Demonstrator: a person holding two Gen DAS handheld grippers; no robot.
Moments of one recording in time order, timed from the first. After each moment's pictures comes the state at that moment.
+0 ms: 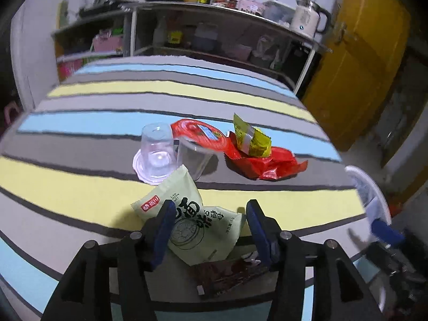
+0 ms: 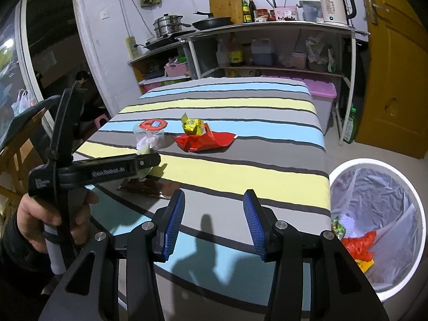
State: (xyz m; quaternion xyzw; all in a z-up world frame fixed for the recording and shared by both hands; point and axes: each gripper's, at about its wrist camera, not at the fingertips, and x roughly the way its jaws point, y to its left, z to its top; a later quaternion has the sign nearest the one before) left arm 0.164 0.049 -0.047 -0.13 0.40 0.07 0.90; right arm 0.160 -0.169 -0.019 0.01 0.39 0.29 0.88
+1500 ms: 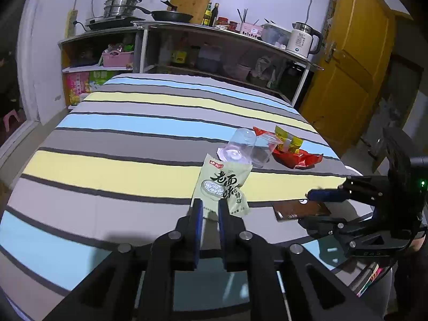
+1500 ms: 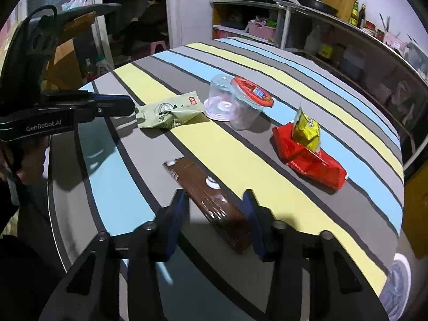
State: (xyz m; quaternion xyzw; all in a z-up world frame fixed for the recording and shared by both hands) left arm 0.080 0.136 -0.038 -0.14 0.35 0.04 0.93; right arm 0.184 -0.051 -0.052 -0.19 0.41 0.44 0.78
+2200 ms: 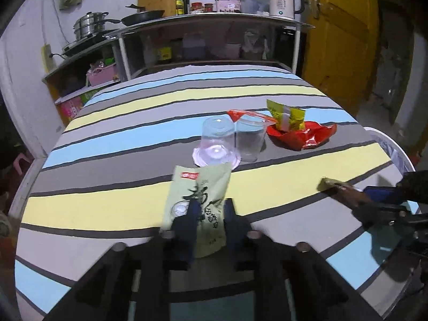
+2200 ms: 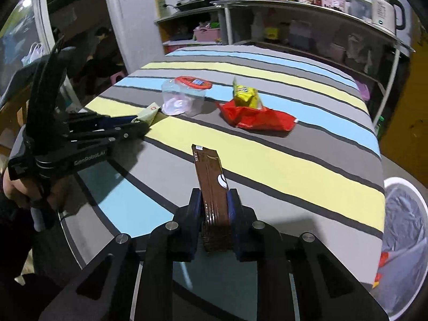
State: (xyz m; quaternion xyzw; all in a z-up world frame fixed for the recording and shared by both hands) left arm 0.131 0.089 -0.053 -0.01 0.39 0.07 0.92; right arm 0.167 -0.102 -0.044 -0.08 0.44 0.34 0.83
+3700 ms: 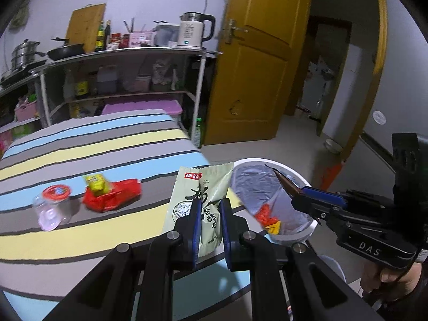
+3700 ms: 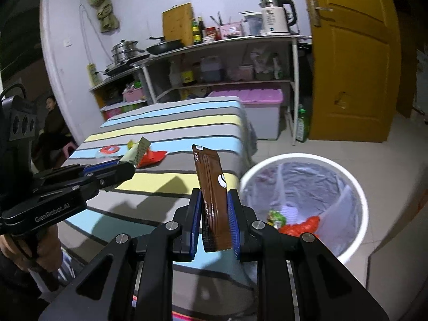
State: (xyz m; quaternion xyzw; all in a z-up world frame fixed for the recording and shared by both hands) left arm 0.145 -0.092 0.018 -0.04 0.32 -0.15 0.93; right arm 0.134 -0.269 0.014 0.04 0.36 0.17 0.92
